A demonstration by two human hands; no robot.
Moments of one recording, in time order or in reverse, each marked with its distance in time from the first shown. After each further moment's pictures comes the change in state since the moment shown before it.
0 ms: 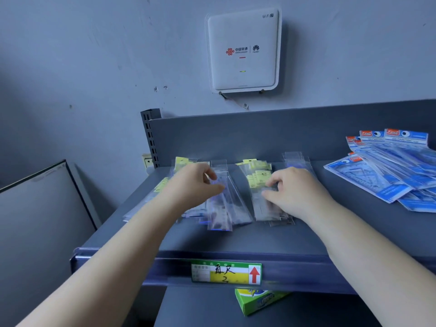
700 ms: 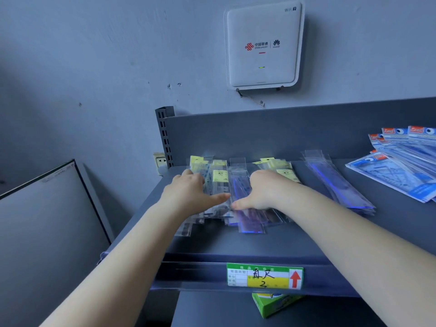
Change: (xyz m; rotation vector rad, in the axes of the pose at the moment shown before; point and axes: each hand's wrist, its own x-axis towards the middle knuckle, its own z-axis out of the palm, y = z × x) left_hand 0.006 -0.059 -0.007 0.353 -0.044 -0.114; right_hand 0.020 -0.092 0.026 -0.292 -0.400 0.020
